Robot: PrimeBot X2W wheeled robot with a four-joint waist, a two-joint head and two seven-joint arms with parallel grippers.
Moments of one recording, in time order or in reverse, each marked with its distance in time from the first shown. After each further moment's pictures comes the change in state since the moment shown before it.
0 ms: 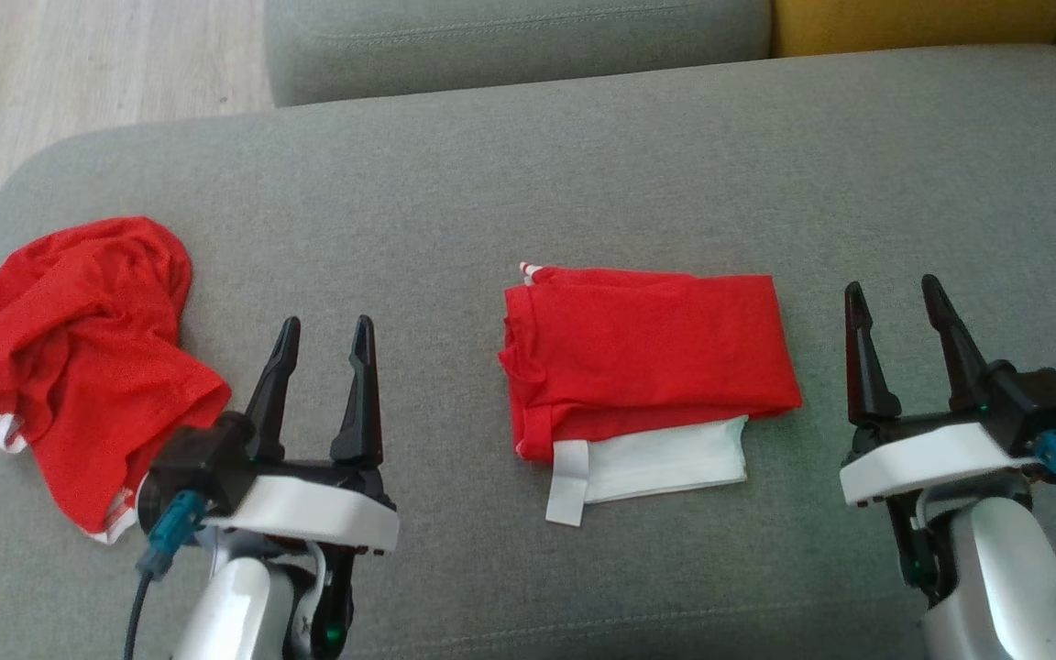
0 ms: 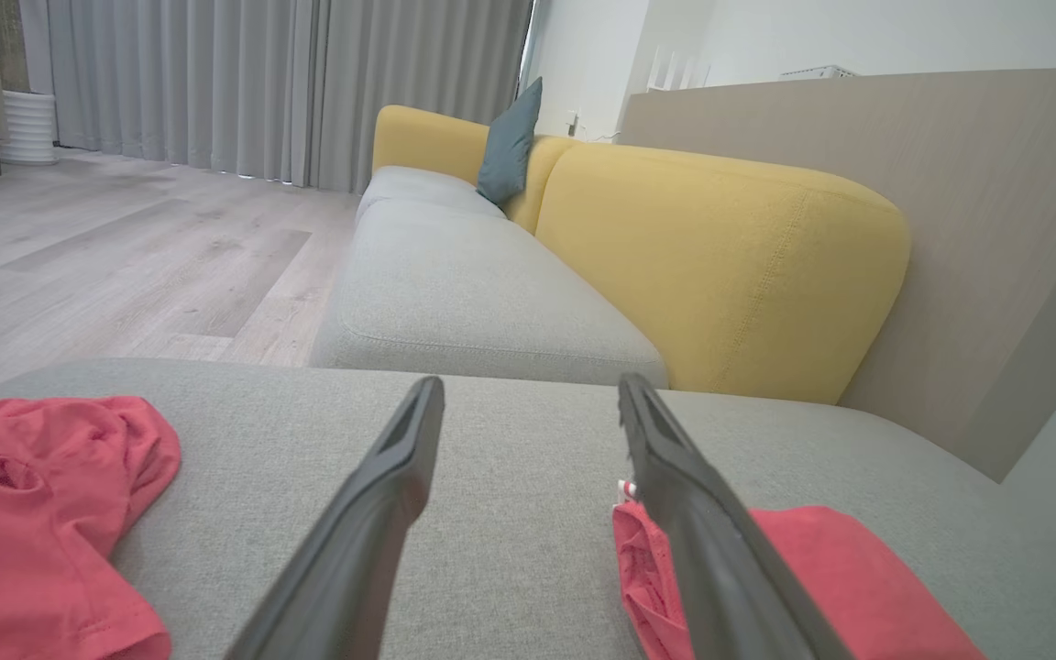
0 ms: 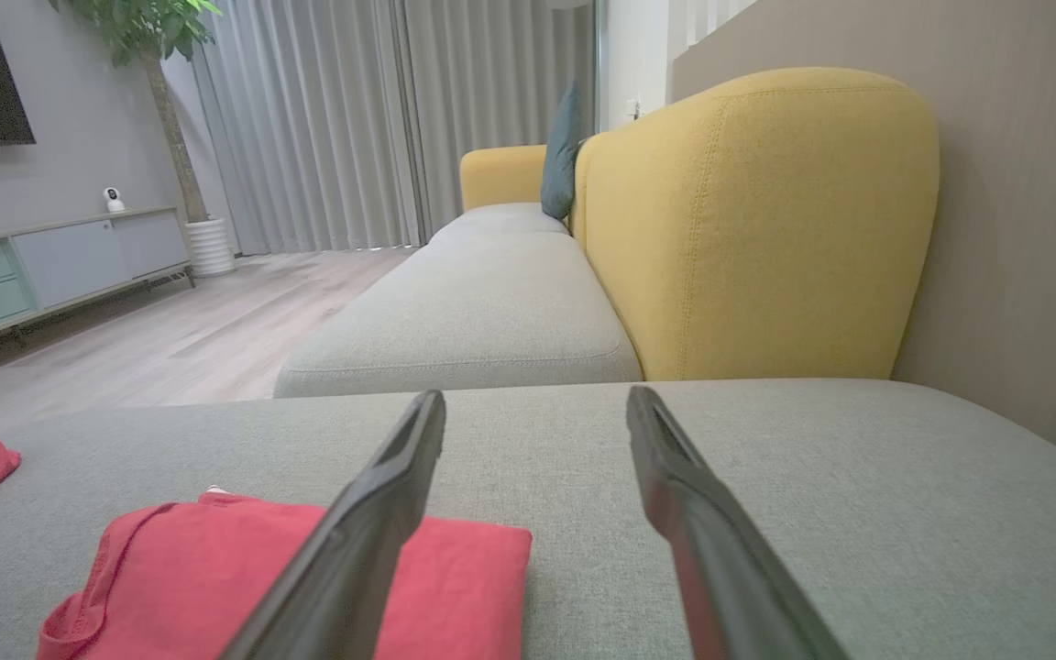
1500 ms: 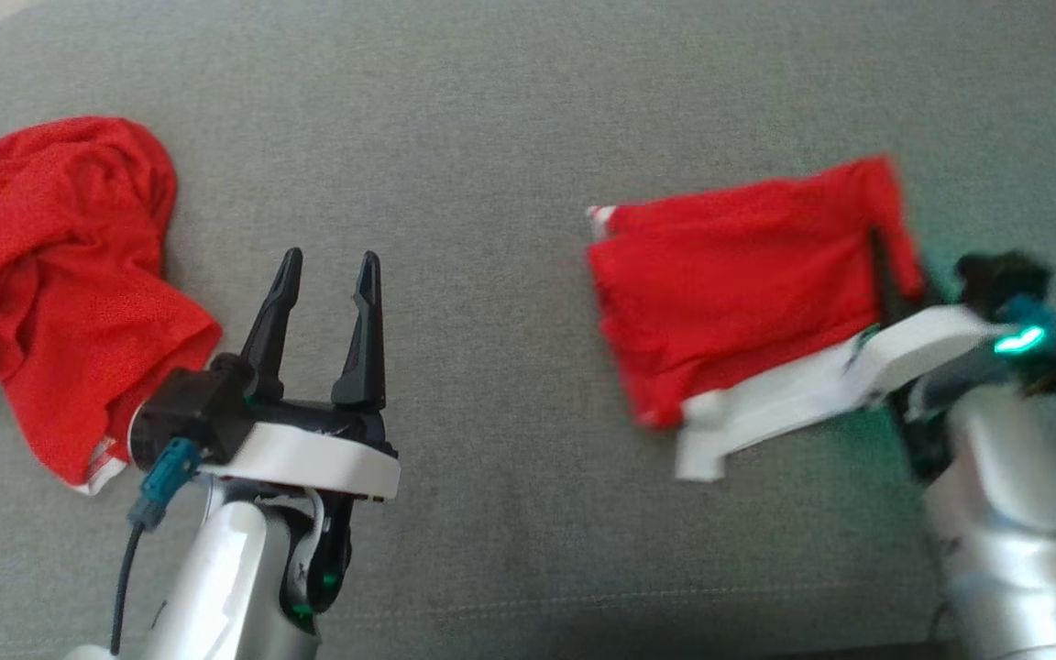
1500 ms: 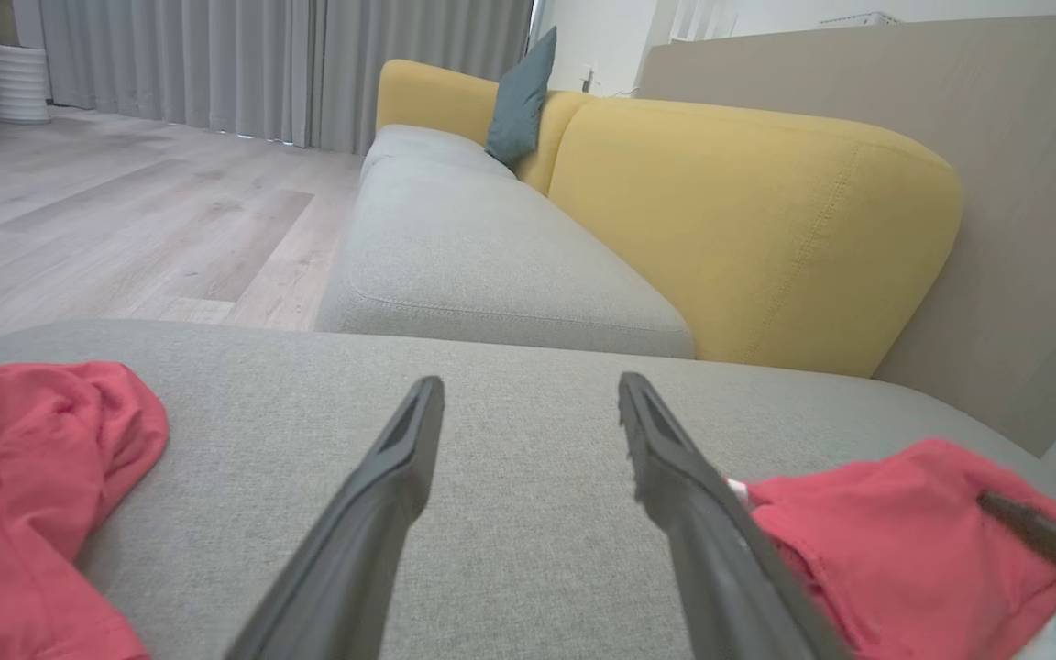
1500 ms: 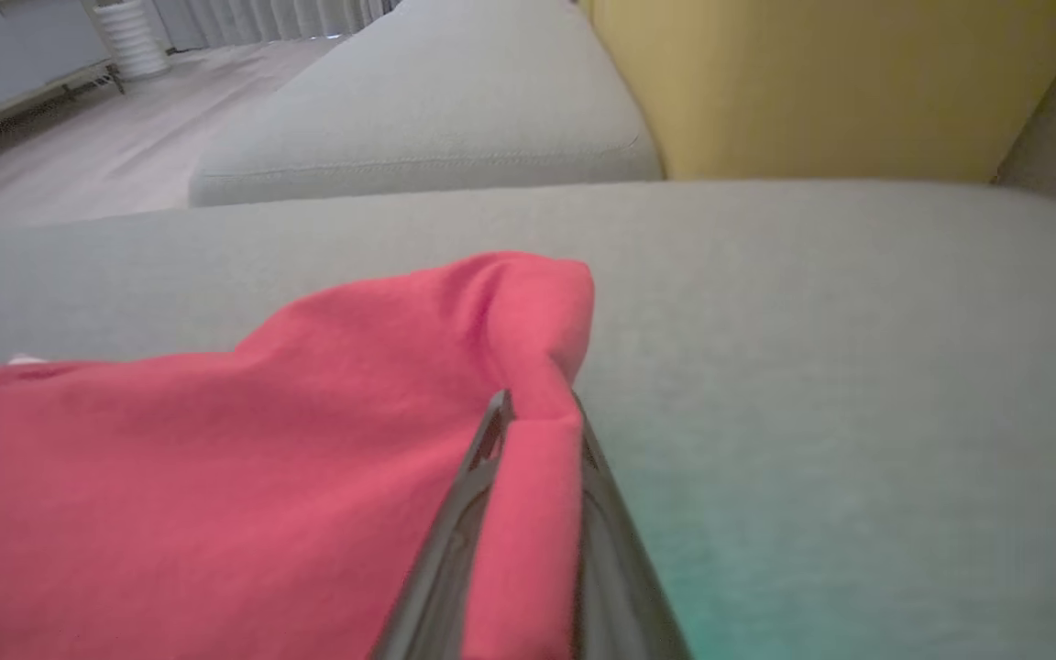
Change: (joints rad) left arm -0.102 0.000 0.001 0.003 0.026 -0.035 0.000; right arm -0.321 -0.014 -0.047 0.444 -0.053 0.000 0.065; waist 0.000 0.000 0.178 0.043
